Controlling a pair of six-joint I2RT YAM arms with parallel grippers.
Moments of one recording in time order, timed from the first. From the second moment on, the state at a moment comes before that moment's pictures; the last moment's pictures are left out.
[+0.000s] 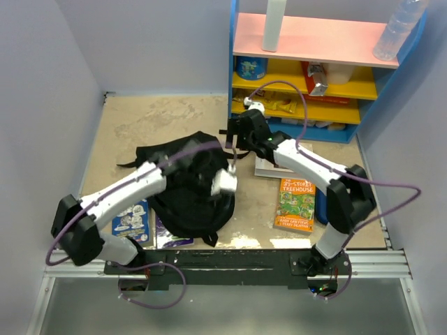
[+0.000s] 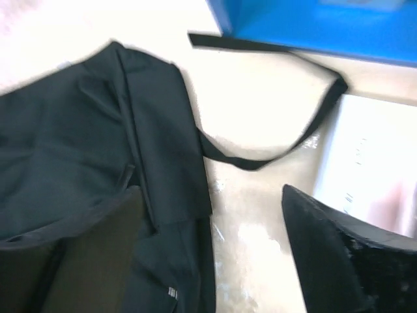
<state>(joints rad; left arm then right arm) -0.85 1.34 1.05 -0.84 0.57 0.76 0.65 1.77 1.38 -0.31 0.26 0.51</state>
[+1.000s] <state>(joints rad) -0.35 1.43 0.98 -1.11 0.51 1.37 0.98 1.44 0.91 -0.32 0.14 0.77</state>
